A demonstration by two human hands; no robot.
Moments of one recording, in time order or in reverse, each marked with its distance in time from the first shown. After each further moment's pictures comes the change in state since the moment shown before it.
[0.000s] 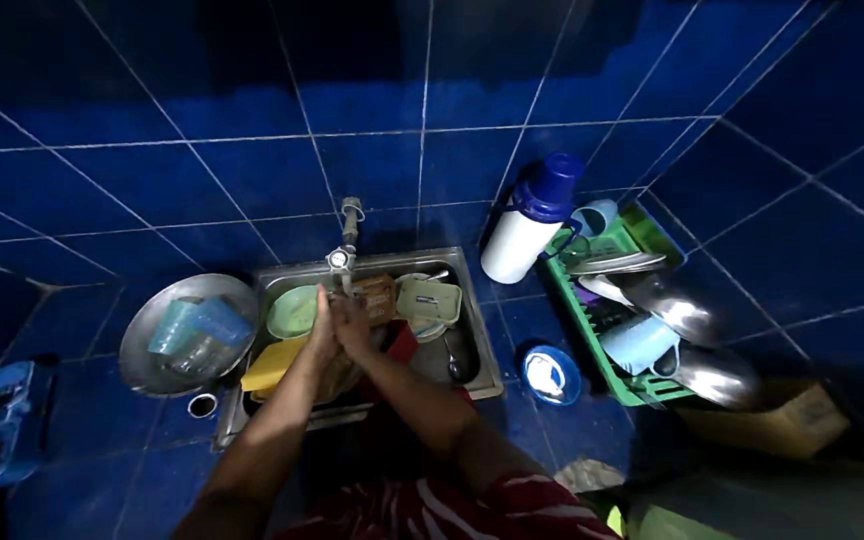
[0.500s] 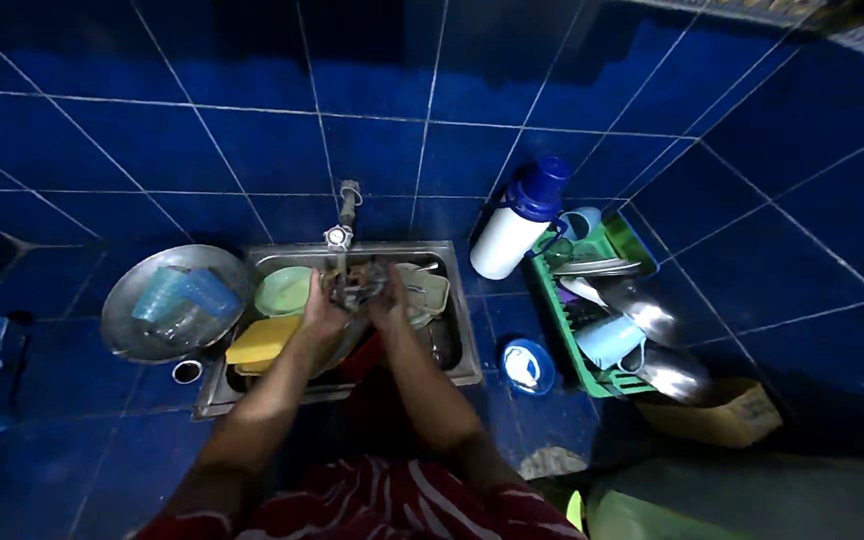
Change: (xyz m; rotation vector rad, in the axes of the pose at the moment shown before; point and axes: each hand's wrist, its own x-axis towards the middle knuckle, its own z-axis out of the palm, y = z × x) left_hand -0.011 -0.005 0.008 -0.401 0.037 -0.203; right_hand -0.014 0.009 -0.054 0.990 0.116 0.122
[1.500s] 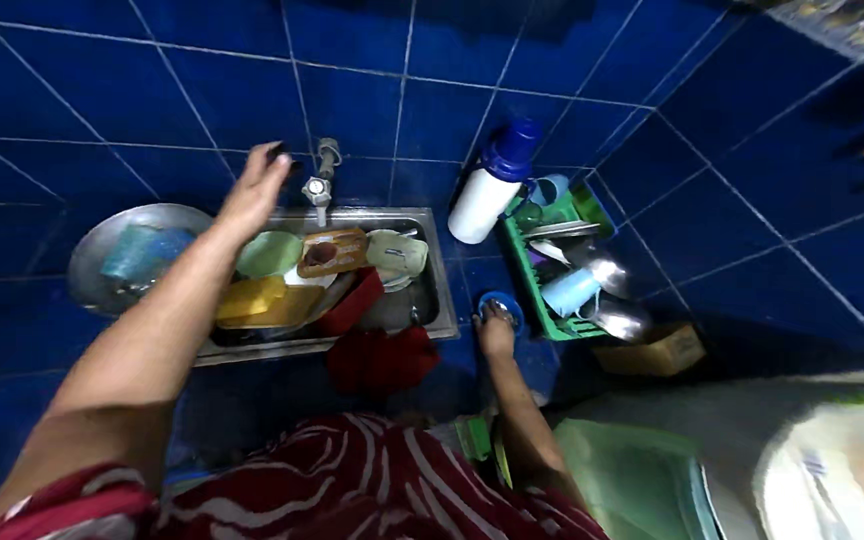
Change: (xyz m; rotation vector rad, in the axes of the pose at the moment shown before) left_hand -0.088 0.137 0.068 1.168 -0.085 0.688; right_hand -0.128 -0.107 -0.276 -2.071 0.459 -0.034
